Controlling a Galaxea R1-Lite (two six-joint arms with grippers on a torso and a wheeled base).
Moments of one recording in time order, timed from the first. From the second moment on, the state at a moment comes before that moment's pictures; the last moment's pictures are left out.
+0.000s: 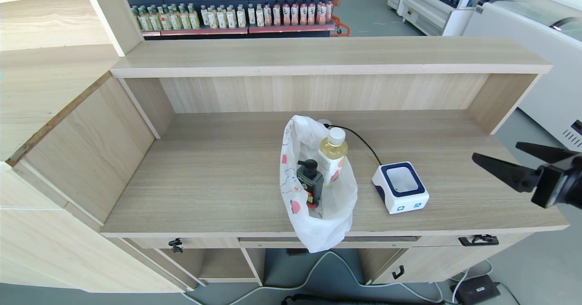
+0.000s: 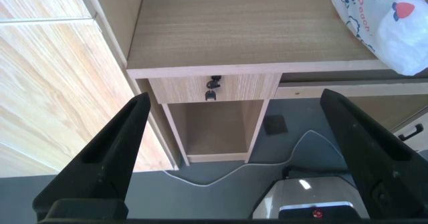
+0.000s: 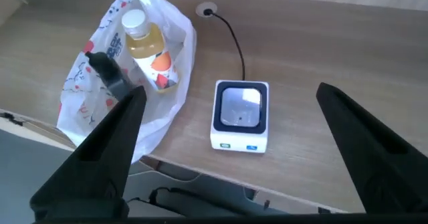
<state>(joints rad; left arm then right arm) -0.01 0.00 0.00 0.04 -0.04 0.03 0.04 1.17 -0.48 -0.61 0.27 -0.07</state>
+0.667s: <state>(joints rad) -0.01 0.00 0.00 0.04 -0.04 0.03 -0.01 0.68 -0.09 -0.51 0.27 -0.07</state>
